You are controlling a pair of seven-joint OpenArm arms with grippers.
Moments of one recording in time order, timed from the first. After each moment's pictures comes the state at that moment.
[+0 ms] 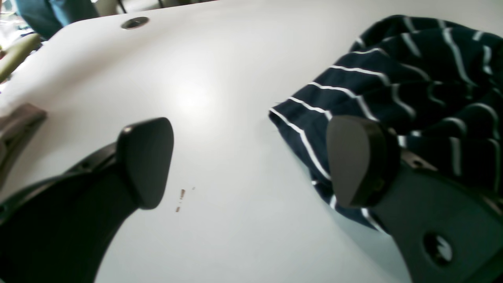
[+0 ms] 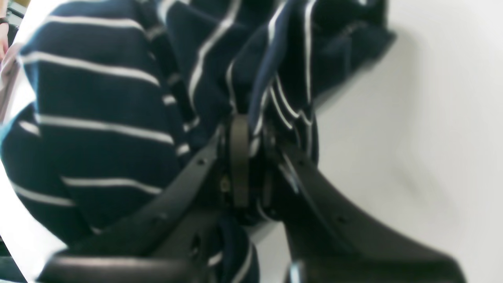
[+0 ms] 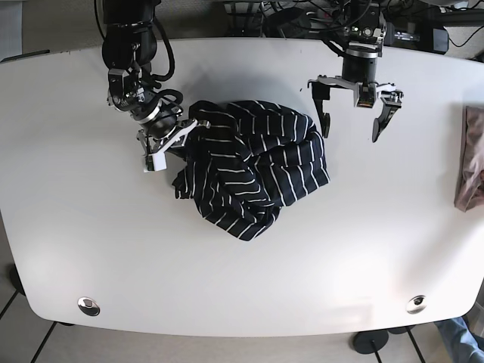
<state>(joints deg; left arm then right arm) 34.5 -4.4 -5.0 100.9 1.9 -0.6 -14.6 -6.6 4.2 3.4 87.4 27.2 20.9 -29.3</state>
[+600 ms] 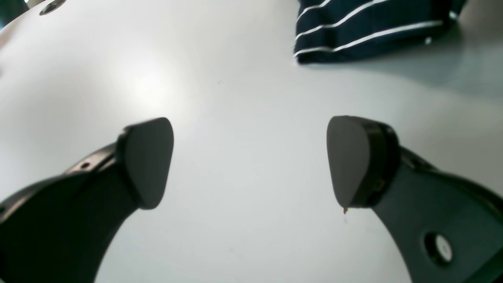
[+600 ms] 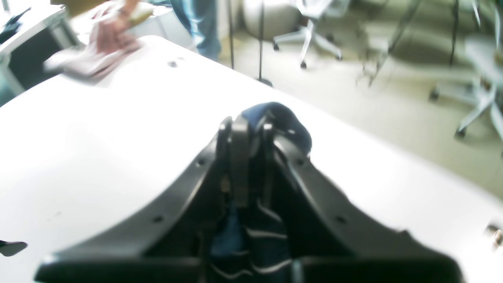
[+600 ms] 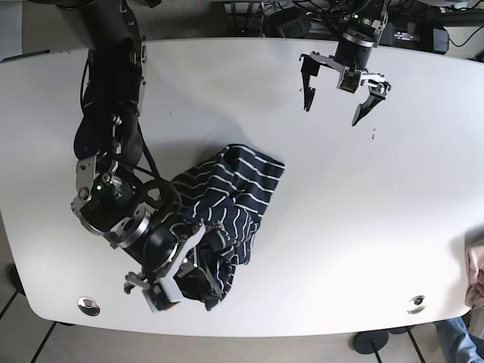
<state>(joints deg) 37.8 -13.8 4.0 98.4 1.9 -0.4 -14.8 28.6 6.3 -4.3 108.7 26.9 21.4 -53.0</state>
